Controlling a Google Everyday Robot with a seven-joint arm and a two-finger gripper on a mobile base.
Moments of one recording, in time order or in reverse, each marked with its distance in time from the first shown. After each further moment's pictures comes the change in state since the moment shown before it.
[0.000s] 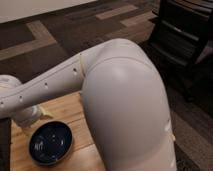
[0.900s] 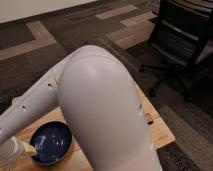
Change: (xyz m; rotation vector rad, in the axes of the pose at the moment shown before) arm 0.077 0.099 0.045 -0.144 0.132 0.030
